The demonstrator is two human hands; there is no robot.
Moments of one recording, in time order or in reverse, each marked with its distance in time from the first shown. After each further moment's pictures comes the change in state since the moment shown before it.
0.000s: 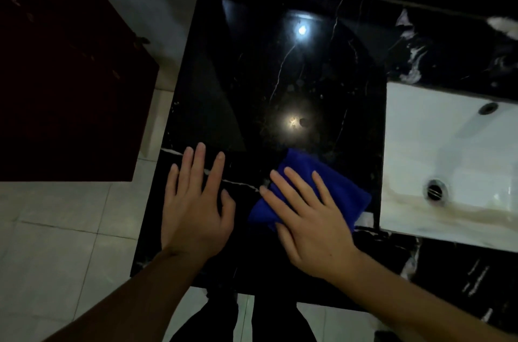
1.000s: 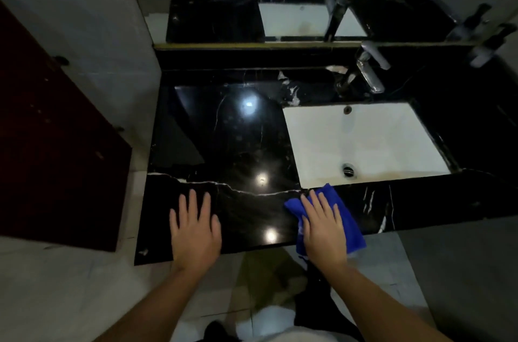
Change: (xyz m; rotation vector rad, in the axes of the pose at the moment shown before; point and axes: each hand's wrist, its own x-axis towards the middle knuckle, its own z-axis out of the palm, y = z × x) left_hand -0.078 0.034 0.000 -0.028 -0.063 0.025; right_hand -0.155 0.000 0.039 0.050 0.227 0.783
